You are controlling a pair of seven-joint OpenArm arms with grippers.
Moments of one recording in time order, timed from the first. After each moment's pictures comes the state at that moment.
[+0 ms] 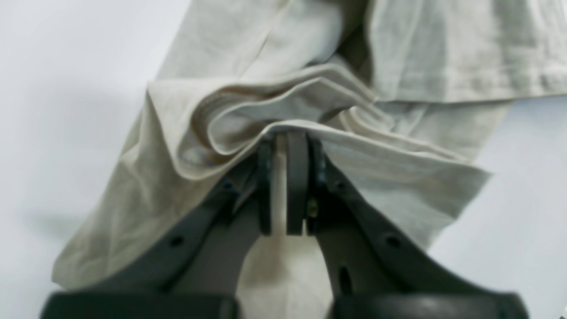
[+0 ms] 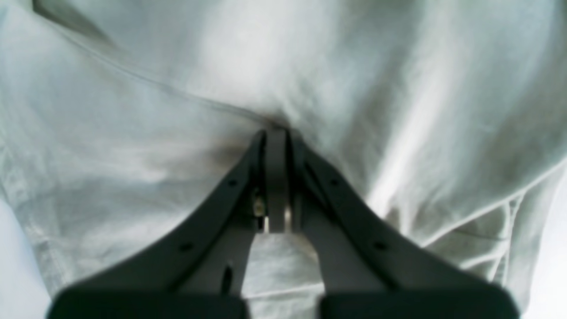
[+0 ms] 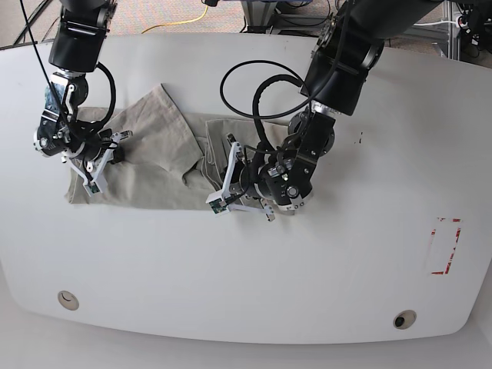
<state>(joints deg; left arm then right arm) -22.1 6.3 21.8 70.4 -3.8 -41.8 56.9 5.2 20.4 17.9 72.2 20.6 40.4 -59.9</state>
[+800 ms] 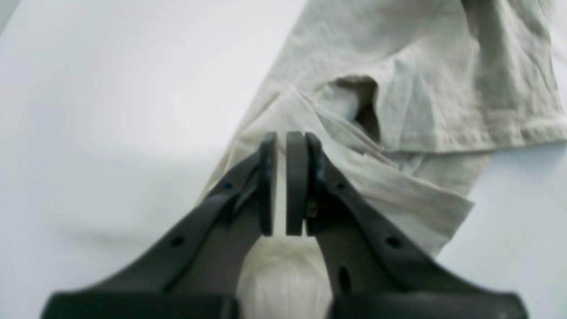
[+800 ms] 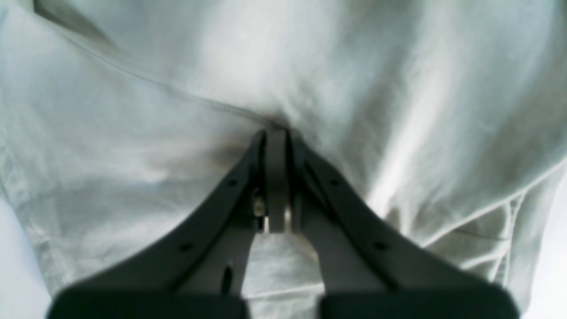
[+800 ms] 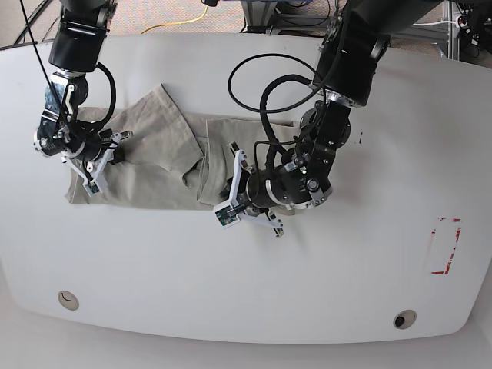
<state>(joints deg) -18.3 3.6 19.9 85.3 -4.3 -42.0 53.4 5.2 20.4 17.9 72.2 20.9 40.4 -59.9</state>
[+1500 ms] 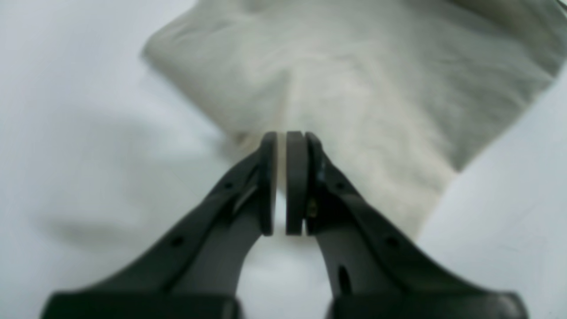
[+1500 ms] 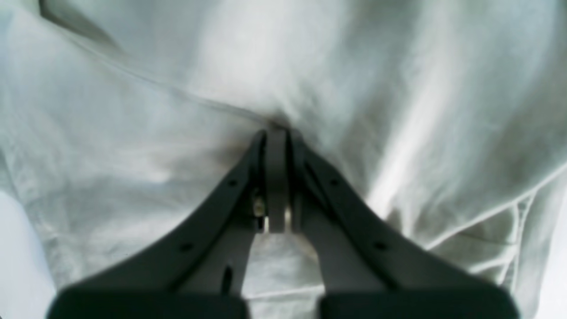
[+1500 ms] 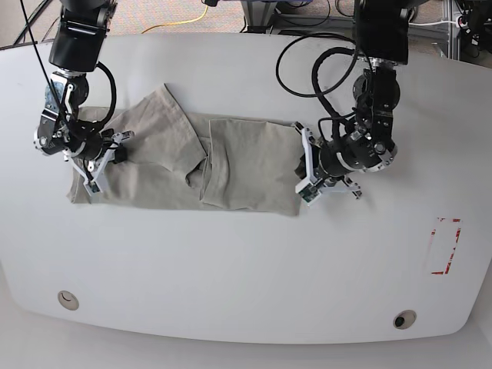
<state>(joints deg) -5.6 -5.5 3.6 92.8 -5.4 -41.8 54.2 5.0 20.4 17.9 72.1 24.2 40.3 -60.5</state>
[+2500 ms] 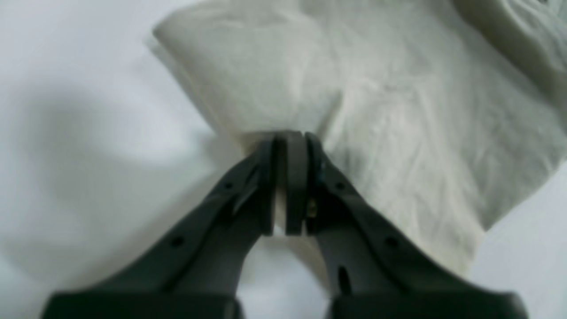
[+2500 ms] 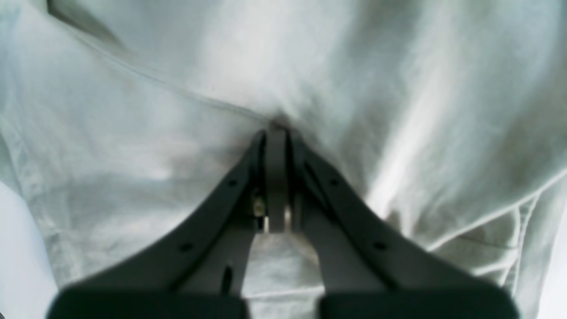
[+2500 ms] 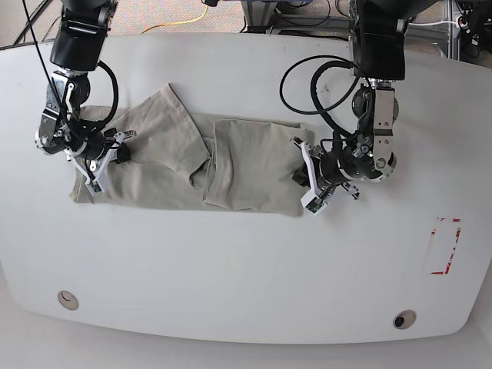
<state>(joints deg) -10.8 -3.6 0.5 77.3 -7.8 -41.8 48.9 4.9 20.4 17.8 72.0 24.9 40.4 -60.5</state>
